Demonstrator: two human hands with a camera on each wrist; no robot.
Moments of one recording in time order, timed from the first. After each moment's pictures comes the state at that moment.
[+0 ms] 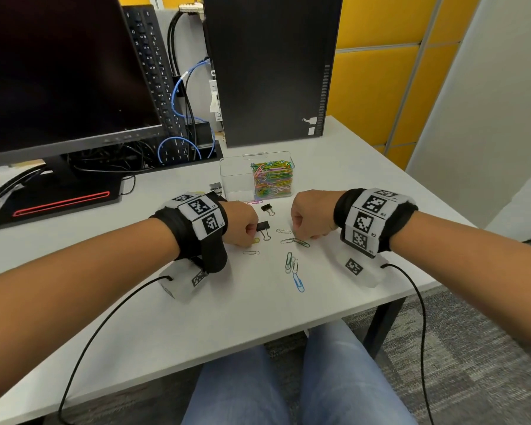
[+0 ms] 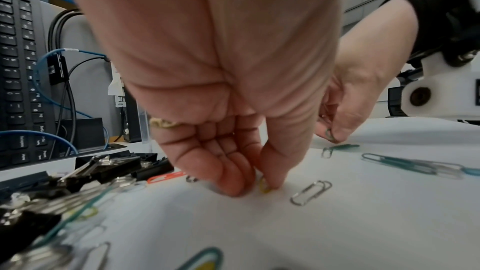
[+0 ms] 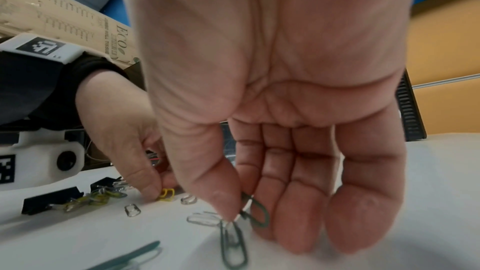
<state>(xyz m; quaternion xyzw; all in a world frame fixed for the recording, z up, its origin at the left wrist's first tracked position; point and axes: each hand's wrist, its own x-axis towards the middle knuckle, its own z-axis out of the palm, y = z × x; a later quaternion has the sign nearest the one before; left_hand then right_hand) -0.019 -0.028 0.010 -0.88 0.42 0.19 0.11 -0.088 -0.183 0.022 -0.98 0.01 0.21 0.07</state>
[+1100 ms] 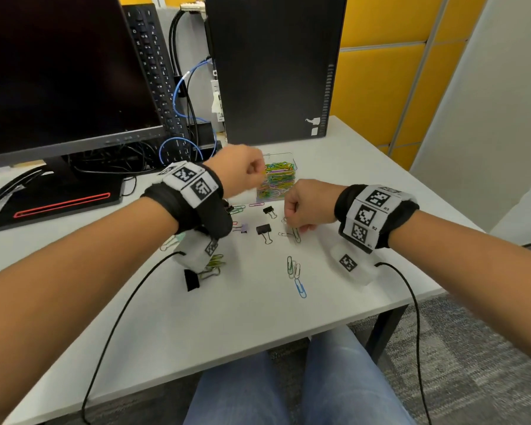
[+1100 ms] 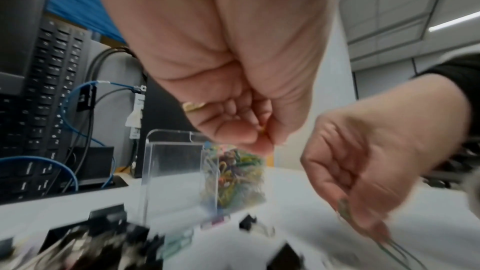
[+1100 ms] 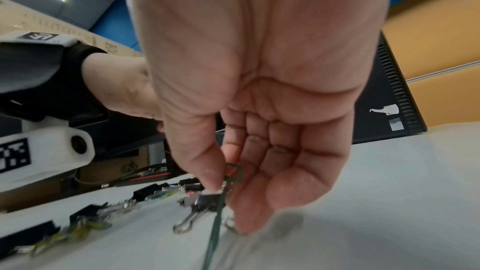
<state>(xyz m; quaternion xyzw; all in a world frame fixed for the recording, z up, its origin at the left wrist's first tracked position) 0.009 -0.036 0.052 -0.90 0.40 -0.02 -0.15 -0.066 -0.193 0.017 -0.96 0.01 0.14 0.23</state>
